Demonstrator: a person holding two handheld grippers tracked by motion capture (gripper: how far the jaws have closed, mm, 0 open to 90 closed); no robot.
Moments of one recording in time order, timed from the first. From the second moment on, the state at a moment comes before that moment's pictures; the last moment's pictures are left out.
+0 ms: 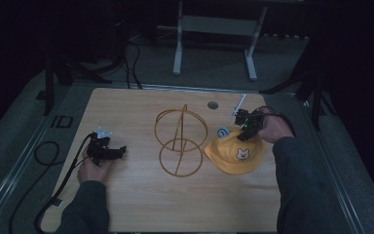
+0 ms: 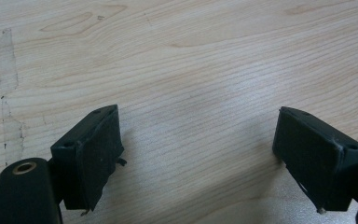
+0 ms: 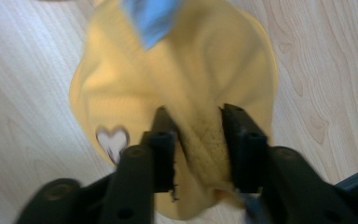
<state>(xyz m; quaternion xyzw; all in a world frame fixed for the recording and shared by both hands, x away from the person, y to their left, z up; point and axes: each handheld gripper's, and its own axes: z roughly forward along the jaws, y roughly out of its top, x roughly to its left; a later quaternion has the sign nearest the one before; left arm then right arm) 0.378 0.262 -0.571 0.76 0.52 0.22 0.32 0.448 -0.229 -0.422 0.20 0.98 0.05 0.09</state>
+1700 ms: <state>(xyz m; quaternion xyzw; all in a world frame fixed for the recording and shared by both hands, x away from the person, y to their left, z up) 0.378 0.262 -0.571 0.76 0.52 0.21 0.32 0.408 -0.214 -0.351 0.12 0.99 0.06 0.09</state>
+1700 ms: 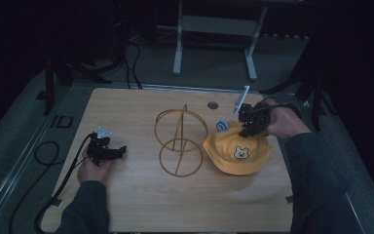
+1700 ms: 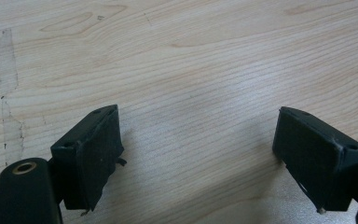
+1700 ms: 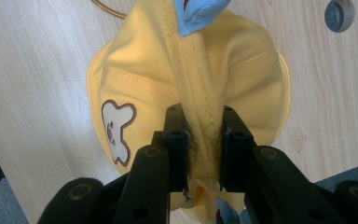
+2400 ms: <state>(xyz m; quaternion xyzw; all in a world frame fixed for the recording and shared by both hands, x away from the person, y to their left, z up) 0.378 0.262 -0.571 0.76 0.52 0.22 0.32 0.397 -0.237 -0.314 0.13 0.98 0.13 0.10</state>
